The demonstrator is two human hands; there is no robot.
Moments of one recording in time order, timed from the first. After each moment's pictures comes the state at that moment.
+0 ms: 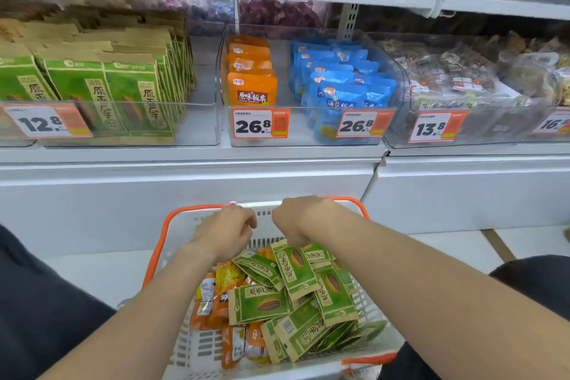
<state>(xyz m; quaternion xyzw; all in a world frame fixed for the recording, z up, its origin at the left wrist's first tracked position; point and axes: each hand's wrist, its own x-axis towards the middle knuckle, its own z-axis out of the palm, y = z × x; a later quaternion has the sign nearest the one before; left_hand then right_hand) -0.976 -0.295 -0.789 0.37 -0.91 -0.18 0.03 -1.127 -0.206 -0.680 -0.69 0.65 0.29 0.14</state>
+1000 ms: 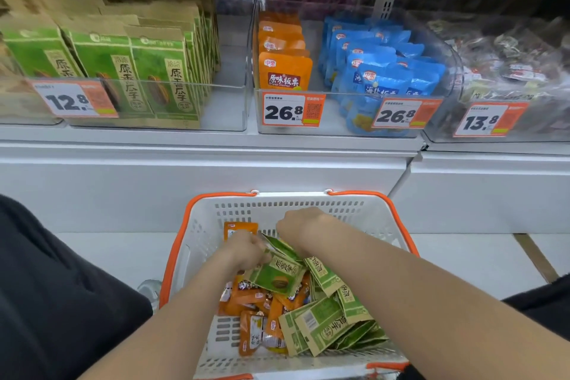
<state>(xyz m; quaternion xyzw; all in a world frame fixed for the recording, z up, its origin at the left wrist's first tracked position) -0.961 -0.282 -0.866 0.55 -0.67 -0.49 -0.05 -1.099 -0.229 -0.748 -0.71 0.60 0.33 0.15</state>
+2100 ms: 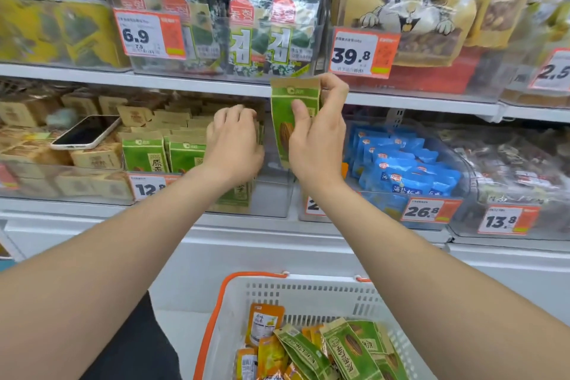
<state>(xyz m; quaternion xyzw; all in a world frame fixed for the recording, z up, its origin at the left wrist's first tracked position) -0.929 -0.411 -0.551 0.47 -0.82 -0.01 0.31 -1.053 -0.333 -0.534 -0.52 0.51 -0.68 -0.07</state>
